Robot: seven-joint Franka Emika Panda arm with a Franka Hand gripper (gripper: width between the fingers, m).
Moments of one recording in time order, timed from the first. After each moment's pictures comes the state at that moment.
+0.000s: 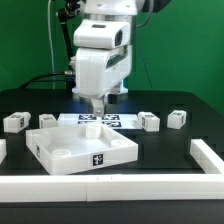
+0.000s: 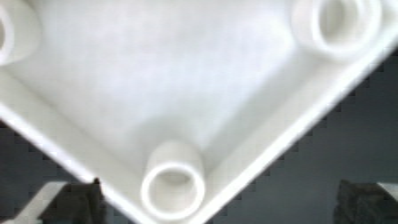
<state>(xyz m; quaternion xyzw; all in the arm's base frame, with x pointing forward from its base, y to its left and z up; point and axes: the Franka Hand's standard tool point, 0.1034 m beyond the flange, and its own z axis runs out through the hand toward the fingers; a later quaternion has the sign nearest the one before) 0.488 -0.027 0.080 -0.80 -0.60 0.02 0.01</state>
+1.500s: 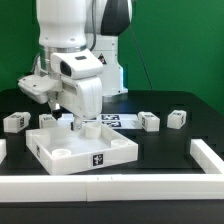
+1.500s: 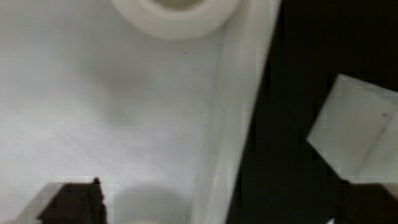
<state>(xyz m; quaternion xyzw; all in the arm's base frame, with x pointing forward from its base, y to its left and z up) 0.422 -0.095 0.021 -0.47 -0.88 0.03 0.06</state>
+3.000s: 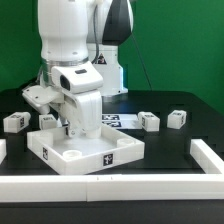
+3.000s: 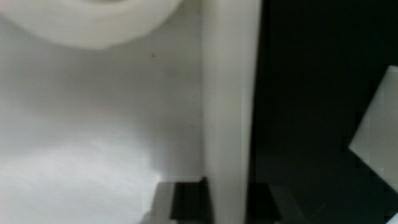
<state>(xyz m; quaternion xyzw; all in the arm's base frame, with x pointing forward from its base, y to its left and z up) 0.424 -0.092 0.010 -0.50 -0.87 0.03 0.07</state>
